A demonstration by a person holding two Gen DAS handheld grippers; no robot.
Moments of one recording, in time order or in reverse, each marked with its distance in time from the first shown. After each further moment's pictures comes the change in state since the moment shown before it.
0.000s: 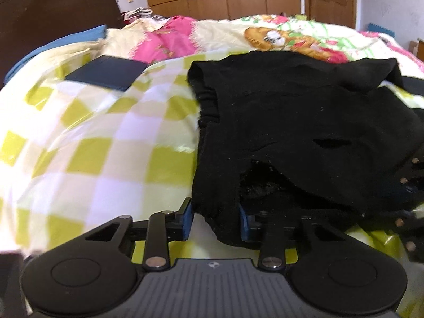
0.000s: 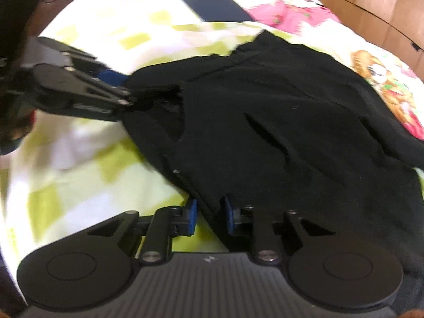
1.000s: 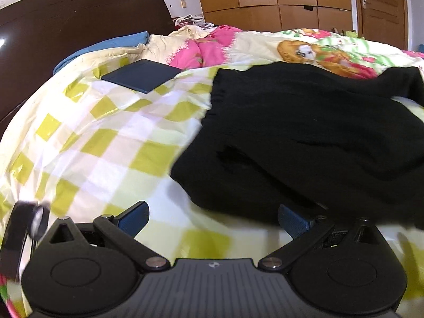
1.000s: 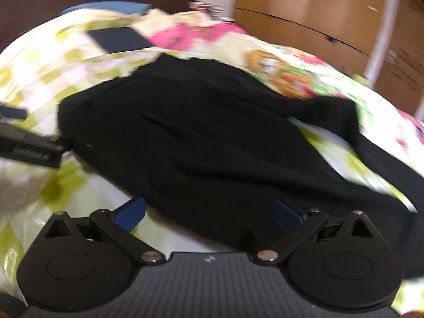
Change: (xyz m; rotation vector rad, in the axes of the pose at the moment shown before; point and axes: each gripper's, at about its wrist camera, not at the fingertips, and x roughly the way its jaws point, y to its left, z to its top) left arm -0.004 -0.093 0.006 -0.147 -0.067 0.230; right arm -0.043 -0.088 -0.054 0.133 -0.154 -0.296
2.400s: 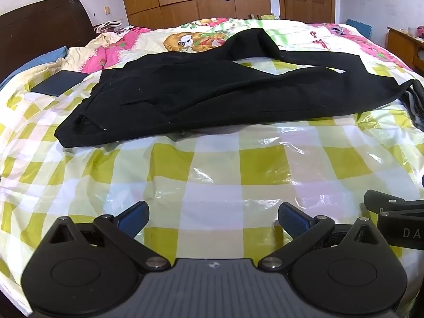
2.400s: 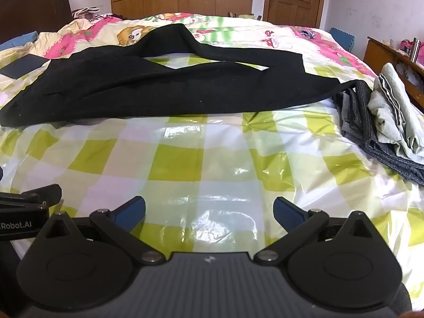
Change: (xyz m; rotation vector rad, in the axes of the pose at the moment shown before) left arm -0.165 -0.175 -0.092 0.137 0.039 -0.261; right arm -0.163 -0.074 -0.177 0.505 0.100 -0.339
